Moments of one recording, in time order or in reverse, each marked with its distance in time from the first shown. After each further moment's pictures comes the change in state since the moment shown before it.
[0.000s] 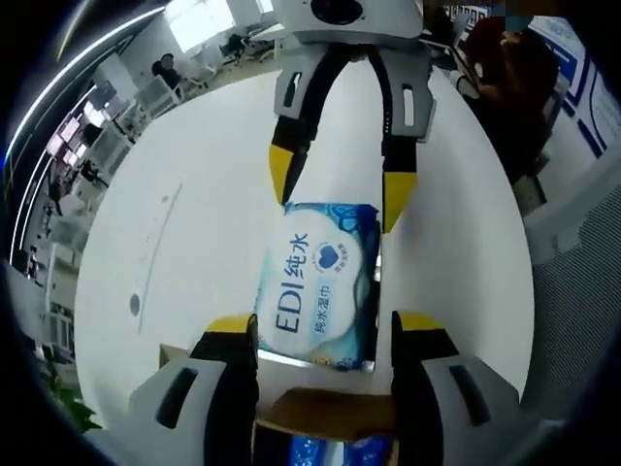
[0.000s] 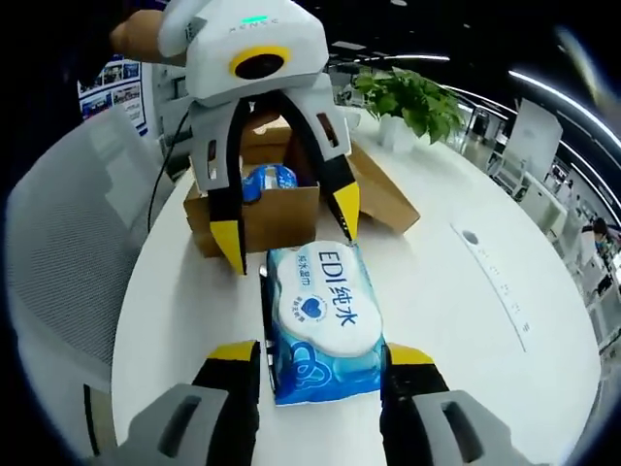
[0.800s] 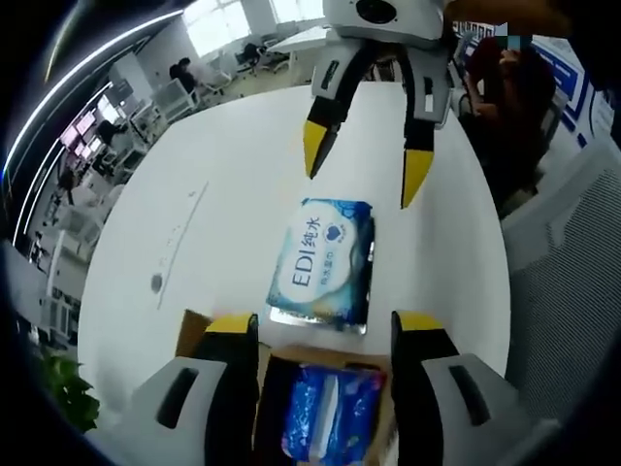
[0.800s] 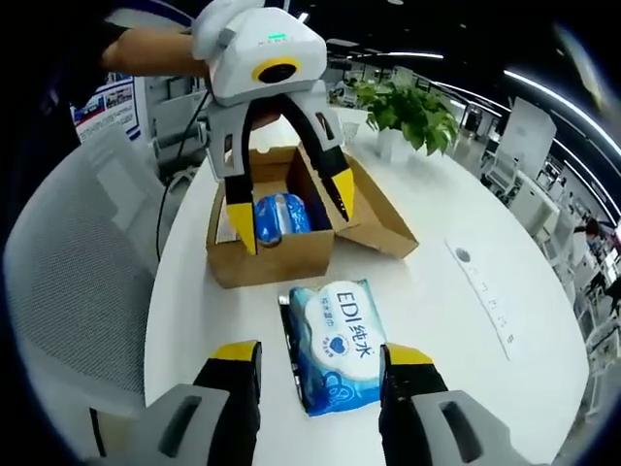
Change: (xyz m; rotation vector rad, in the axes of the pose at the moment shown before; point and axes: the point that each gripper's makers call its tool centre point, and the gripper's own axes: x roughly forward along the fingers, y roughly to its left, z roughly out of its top) left arm -0.067 0.001 -0.028 -0.052 -0.050 0.031; right arm -0.024 0.026 0.052 0.016 0.019 -0.037
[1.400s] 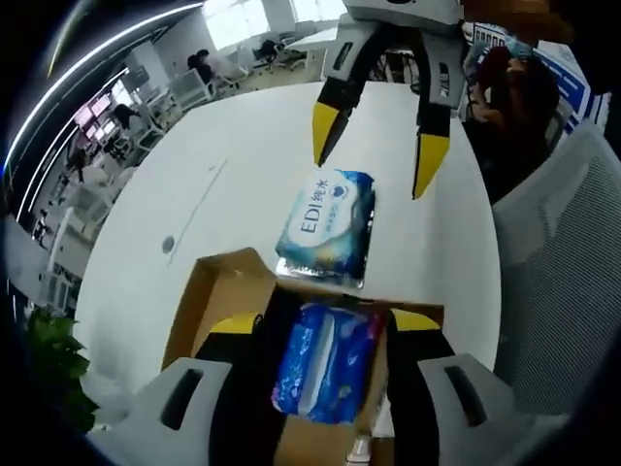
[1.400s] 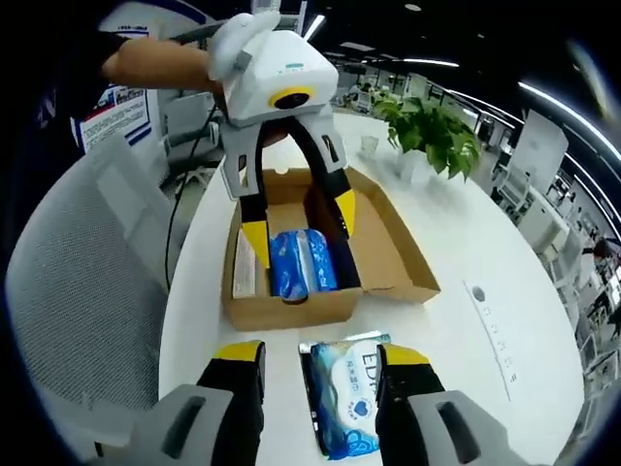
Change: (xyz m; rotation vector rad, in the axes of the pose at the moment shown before) left arm -0.037 0.003 -0.053 -0.077 -0.003 0.030; right arm 0.026 0.029 0.066 -0.090 -0.020 0.034
